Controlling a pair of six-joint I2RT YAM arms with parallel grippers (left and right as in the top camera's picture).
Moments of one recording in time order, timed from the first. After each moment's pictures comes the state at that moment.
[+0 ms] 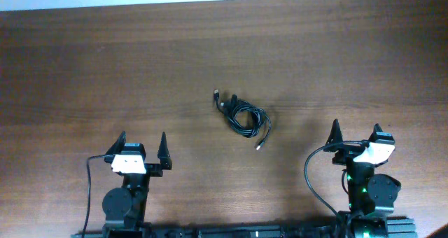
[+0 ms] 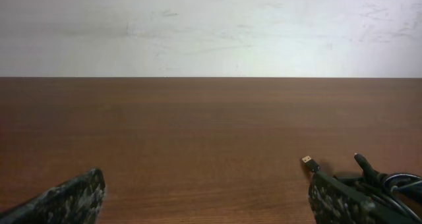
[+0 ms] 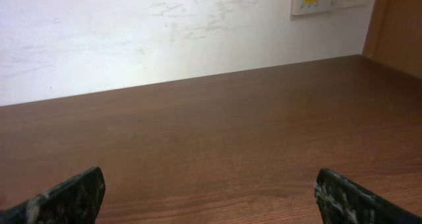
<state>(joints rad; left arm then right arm) -0.07 0.01 0.01 -0.08 0.00 -0.02 -0.14 0.01 0.02 -0.08 -0.01 0.11</state>
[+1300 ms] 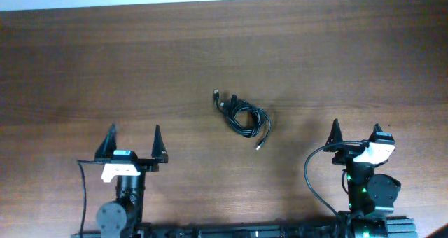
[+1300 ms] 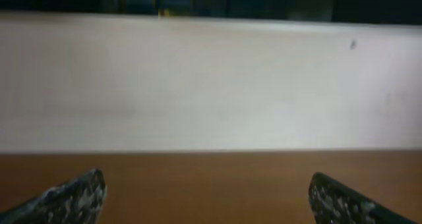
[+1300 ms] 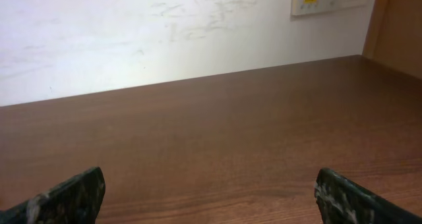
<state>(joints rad) -0.07 0.02 0.01 0.22 0.00 -0.02 -0.14 0.01 0.01 -0.08 -0.01 0.11</state>
